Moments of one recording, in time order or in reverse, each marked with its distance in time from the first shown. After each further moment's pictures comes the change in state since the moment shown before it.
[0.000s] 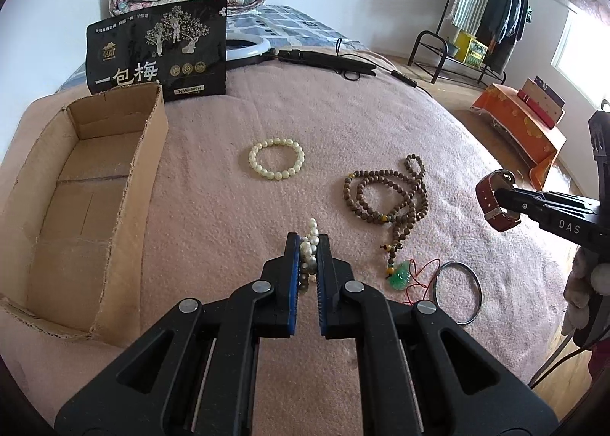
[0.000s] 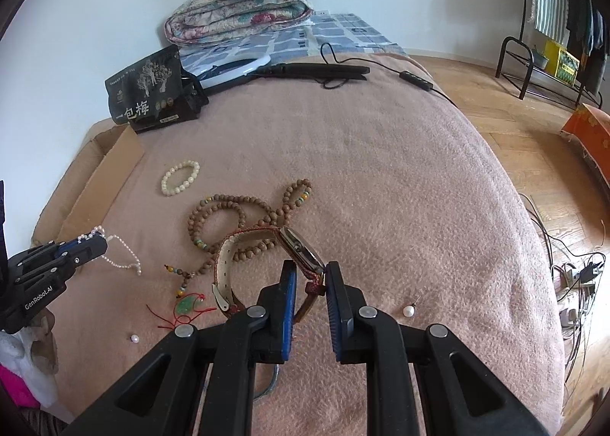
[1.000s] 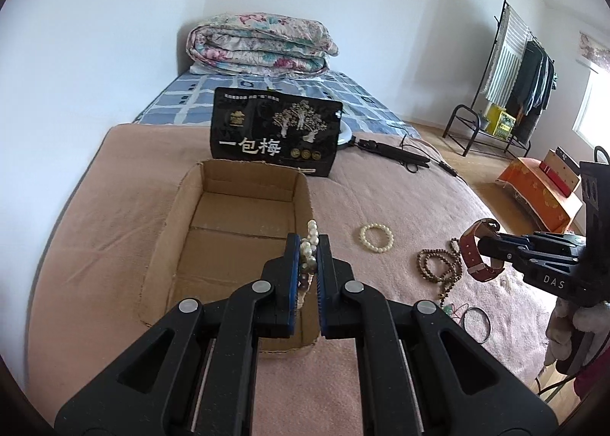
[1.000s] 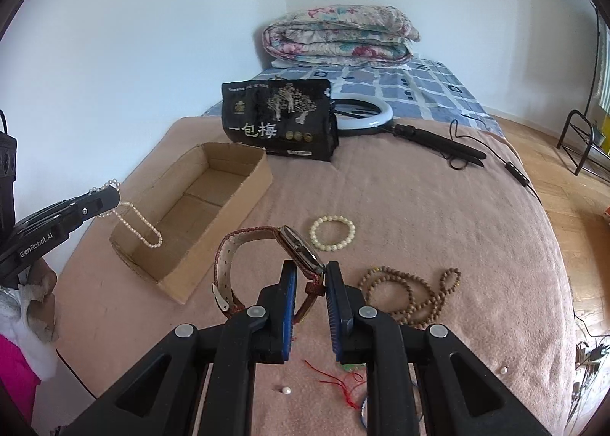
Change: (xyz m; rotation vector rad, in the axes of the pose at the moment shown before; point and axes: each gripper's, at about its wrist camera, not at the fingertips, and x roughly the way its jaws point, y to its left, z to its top) left arm -0.131 0.121 0.020 -0.137 -0.219 0.106; right arm -0.036 0.166 0.041 -0.233 -0.090 0.159
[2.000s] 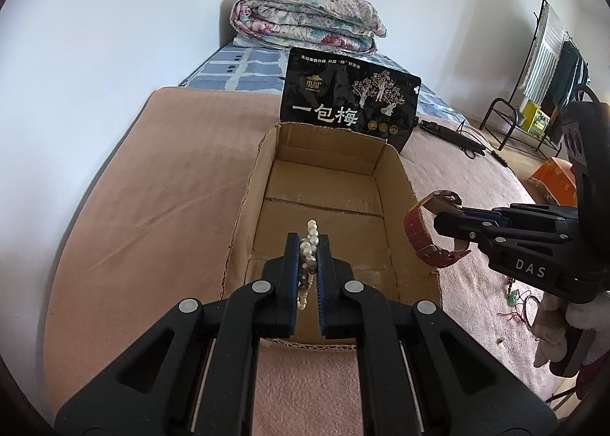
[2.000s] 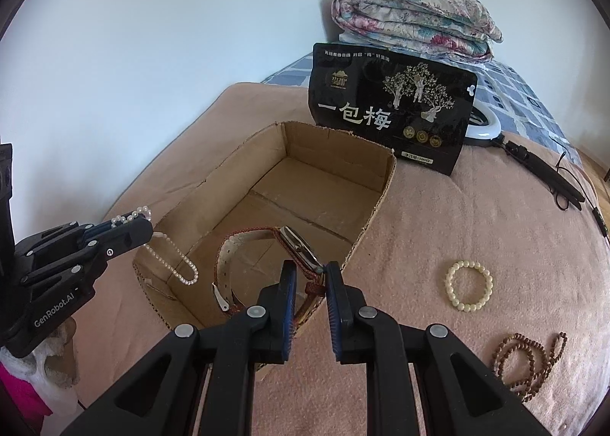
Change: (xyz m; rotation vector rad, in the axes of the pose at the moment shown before) left arm 0.034 0.080 -0.024 -0.058 0.077 0.104; right arm 0.113 0.117 0.042 -0.118 0.098 0.118
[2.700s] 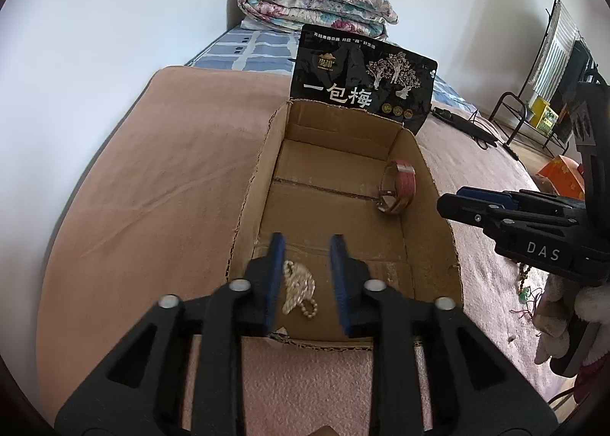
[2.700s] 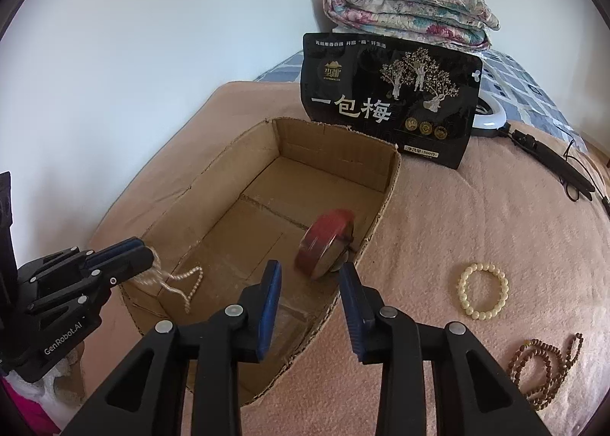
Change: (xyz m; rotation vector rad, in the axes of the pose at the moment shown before) left arm 0.021 0.006 -0.004 -0.028 0.045 0.021; right arm 0.020 -0.007 0.005 0.039 -0.002 0.007
